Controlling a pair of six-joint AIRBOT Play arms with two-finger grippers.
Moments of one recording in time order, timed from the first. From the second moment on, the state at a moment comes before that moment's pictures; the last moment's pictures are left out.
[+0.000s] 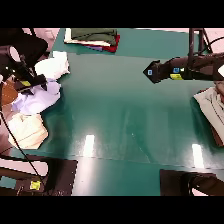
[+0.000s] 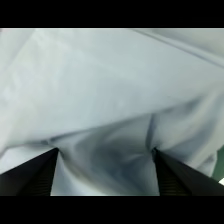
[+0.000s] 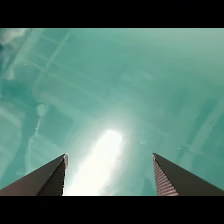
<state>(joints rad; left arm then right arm) 0.27 -1.54 1.44 1.63 -1.40 -1.94 0.50 -1.17 1.51 -1.39 1.07 1.70</state>
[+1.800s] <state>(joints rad) -0.35 -1.56 1.66 1.63 -1.43 -1.67 0.00 -1.17 0.87 -0.79 0.90 1.44</state>
